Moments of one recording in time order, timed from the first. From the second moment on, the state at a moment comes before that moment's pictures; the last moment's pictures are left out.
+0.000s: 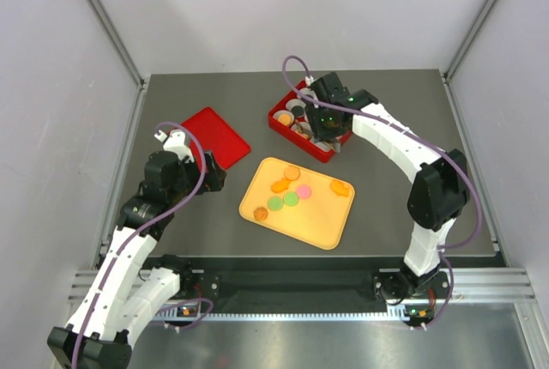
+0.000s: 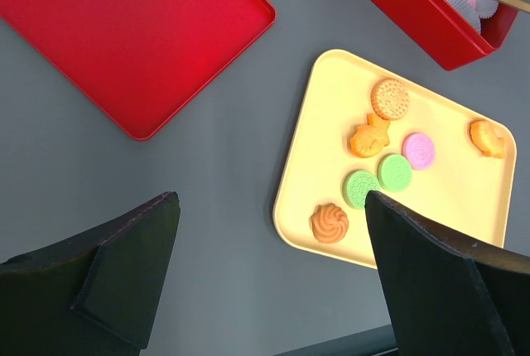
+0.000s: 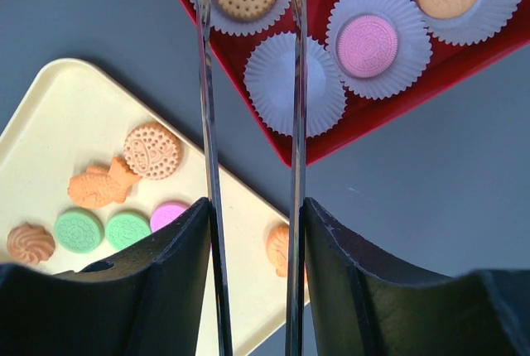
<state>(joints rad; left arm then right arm) -0.26 0.72 0.75 -0.55 0.04 -0.36 0.56 1.83 1.66 -0.83 0.12 0.20</state>
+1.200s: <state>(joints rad) -0.26 0.72 0.75 -0.55 0.04 -0.36 0.89 1.26 1.05 -0.86 0.17 0.36</state>
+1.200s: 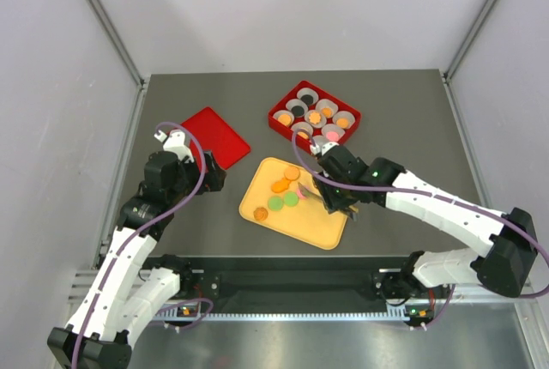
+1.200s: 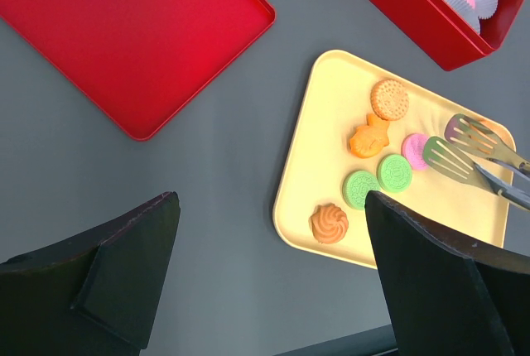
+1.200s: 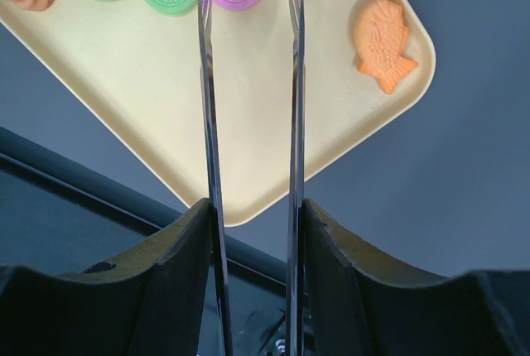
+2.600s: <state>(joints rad) -0.26 0.72 0.75 -0.55 0.04 -0.36 0.94 1.30 1.03 -0.85 0.16 0.36</state>
